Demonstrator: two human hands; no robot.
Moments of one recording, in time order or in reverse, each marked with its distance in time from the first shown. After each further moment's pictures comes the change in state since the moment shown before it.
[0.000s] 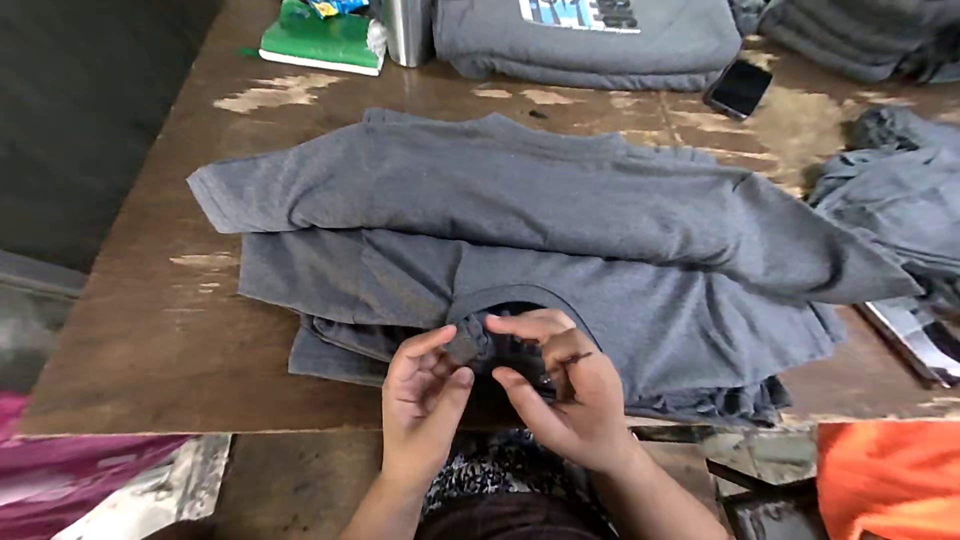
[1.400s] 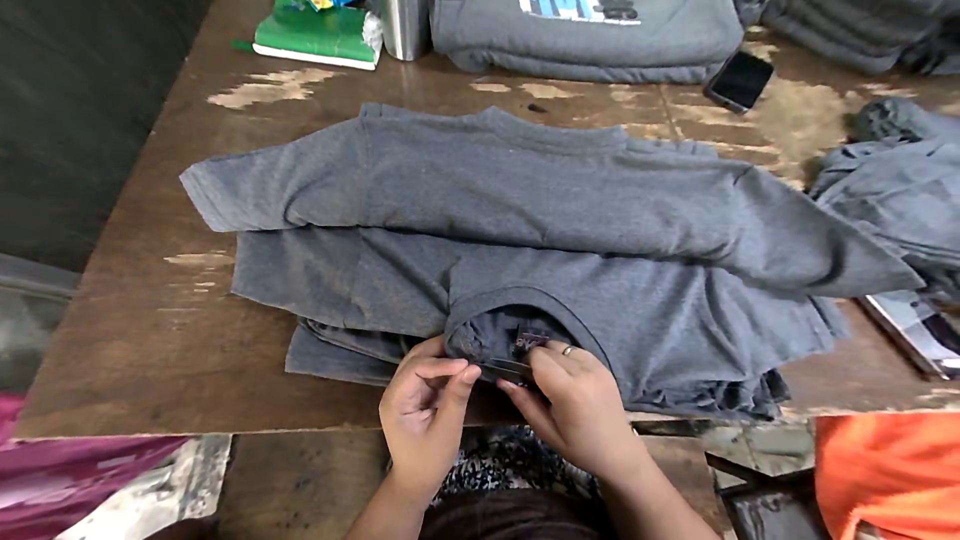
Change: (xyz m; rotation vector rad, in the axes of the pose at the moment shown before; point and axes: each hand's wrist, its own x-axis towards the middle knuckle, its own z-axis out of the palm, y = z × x) left_hand -0.008 -0.013 0.004 0.280 0.115 0.166; right_hand -0.026 -0.002 -0.013 -0.583 -0.214 0.047
